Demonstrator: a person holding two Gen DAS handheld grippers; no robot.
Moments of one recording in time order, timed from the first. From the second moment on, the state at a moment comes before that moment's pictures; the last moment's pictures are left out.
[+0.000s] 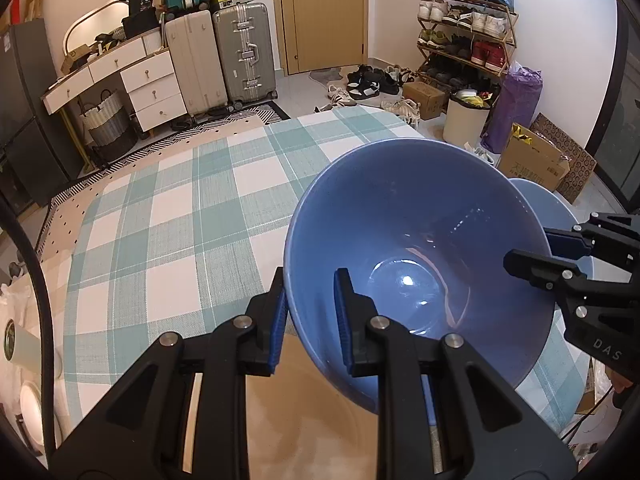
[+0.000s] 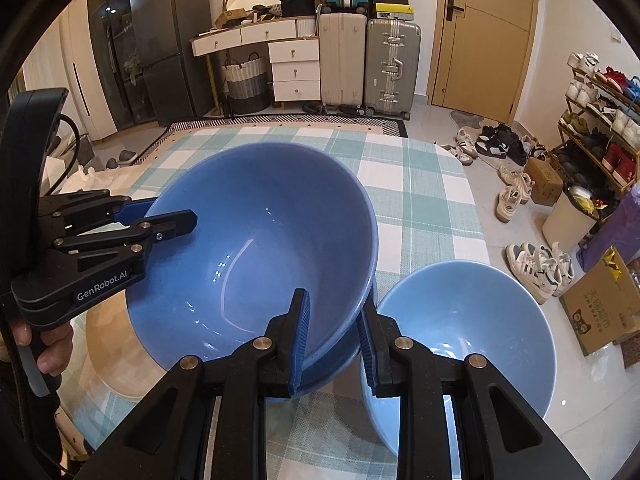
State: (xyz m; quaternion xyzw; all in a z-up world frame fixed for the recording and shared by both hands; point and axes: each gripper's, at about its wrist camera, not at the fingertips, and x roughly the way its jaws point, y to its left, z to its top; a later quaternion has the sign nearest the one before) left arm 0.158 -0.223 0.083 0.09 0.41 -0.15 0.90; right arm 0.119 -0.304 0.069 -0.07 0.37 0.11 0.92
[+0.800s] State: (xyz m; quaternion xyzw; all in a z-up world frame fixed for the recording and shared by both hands) left arm 0.171 -0.240 0.045 0.12 0.42 -0.13 0.89; right arm 0.132 -0.303 0.041 -0.10 0.38 0.07 0.92
